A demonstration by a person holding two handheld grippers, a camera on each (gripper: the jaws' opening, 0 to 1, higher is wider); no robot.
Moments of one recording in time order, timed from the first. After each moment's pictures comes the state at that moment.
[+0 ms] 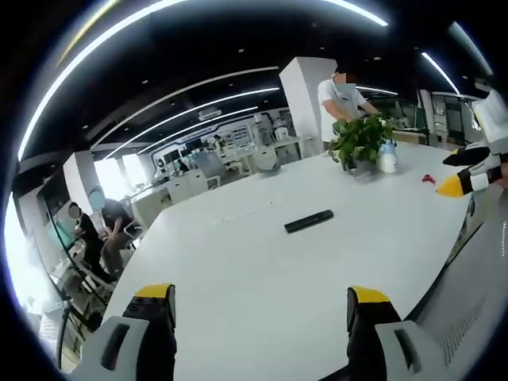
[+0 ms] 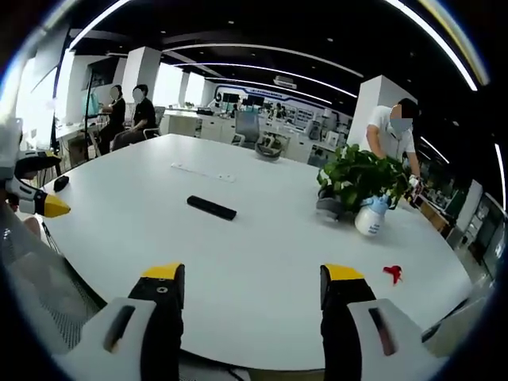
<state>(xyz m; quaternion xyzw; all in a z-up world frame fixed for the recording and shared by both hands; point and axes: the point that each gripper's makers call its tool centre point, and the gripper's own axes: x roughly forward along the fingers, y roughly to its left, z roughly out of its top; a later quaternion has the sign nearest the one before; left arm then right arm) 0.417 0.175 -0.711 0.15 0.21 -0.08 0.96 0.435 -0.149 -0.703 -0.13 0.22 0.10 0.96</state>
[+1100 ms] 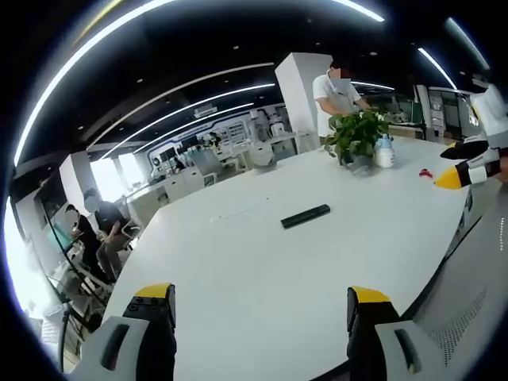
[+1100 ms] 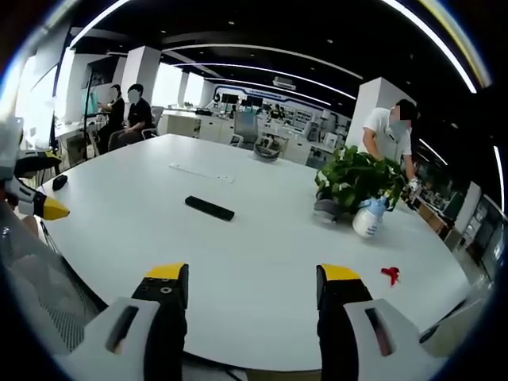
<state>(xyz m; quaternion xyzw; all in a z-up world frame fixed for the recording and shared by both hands) 0.416 0.171 -0.716 0.16 0.22 -0.09 0.96 0.435 -0.151 -0.701 -0.14 0.22 0.09 0.96</state>
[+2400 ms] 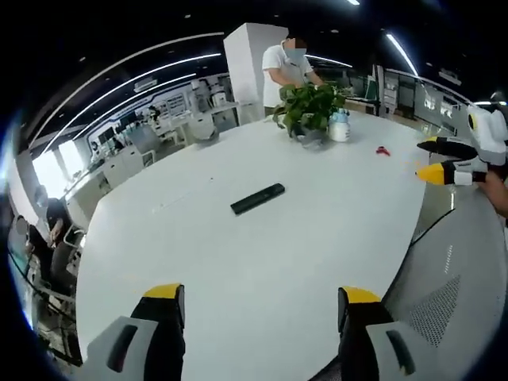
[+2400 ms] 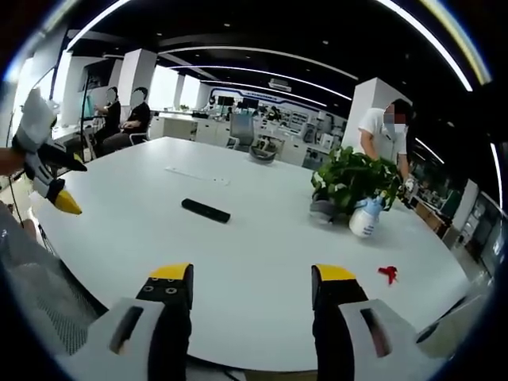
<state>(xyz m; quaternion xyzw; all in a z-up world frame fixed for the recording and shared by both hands) 0.466 0.139 -0.729 0.16 0.33 -0.25 0.89 0.435 -0.155 -0.699 -0.13 0.21 0.08 0.96</state>
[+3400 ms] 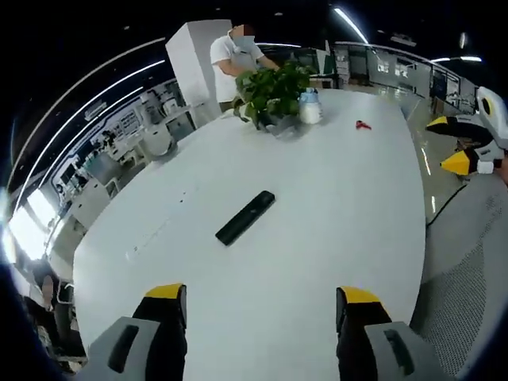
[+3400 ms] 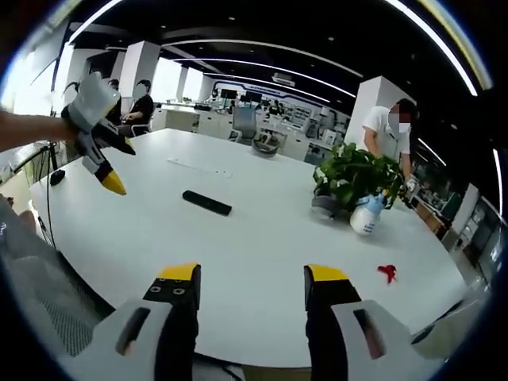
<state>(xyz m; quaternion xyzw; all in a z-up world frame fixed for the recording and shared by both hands) 0.560 0.105 -0.752 0.27 0.33 -0.35 0.84 0.434 -0.155 -0.706 -0.15 0.23 0.09 0.96</state>
